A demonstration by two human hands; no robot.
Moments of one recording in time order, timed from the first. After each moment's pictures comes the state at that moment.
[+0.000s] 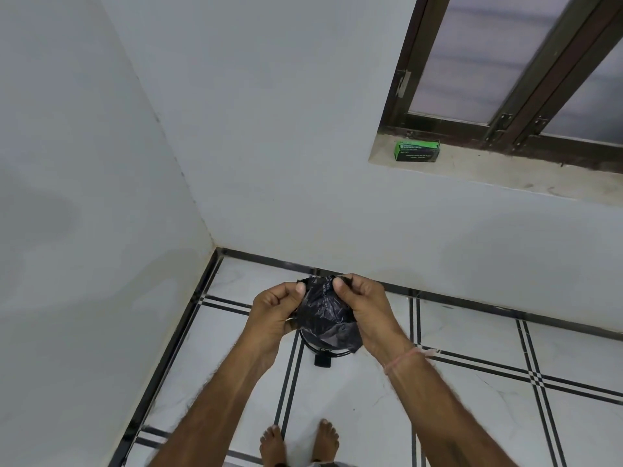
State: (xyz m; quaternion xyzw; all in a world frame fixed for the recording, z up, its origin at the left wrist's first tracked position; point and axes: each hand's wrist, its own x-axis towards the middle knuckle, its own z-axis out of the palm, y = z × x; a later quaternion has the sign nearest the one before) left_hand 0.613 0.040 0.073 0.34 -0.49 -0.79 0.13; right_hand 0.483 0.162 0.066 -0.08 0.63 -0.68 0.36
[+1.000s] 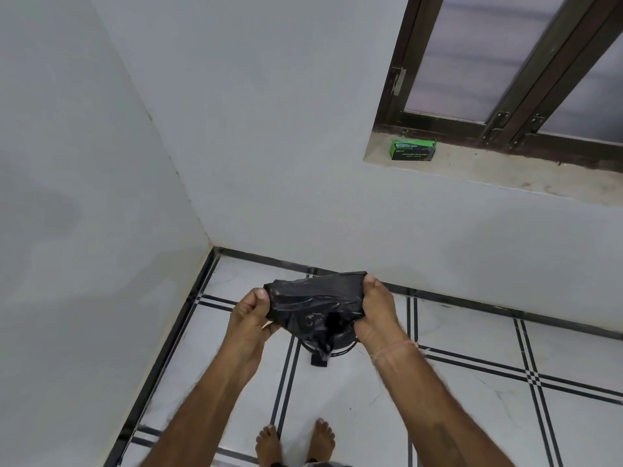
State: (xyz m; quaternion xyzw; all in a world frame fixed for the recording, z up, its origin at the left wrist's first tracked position) left_hand 0.624 0.037 0.058 0.37 -0.46 -0.79 0.17; right_hand 0.457 0.155 0.060 0.21 0.57 -0.72 0.32
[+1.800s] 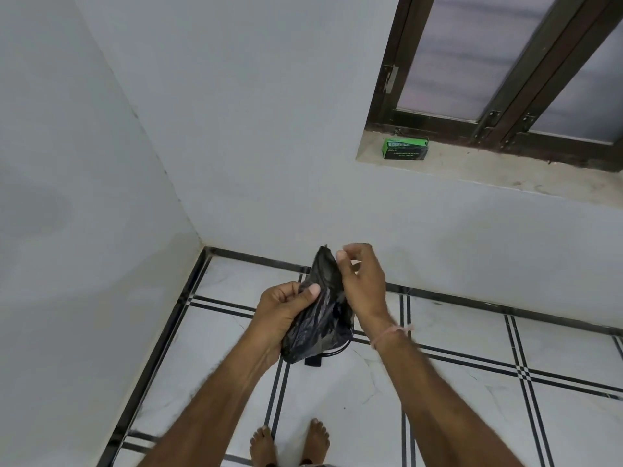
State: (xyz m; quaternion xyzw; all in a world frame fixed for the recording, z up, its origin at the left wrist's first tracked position) left_hand 0.571 0.054 0.078 0.34 -0.47 -0.81 0.08; right_hand 0.436 0.148 0.069 -0.16 0.82 -0.53 0.14
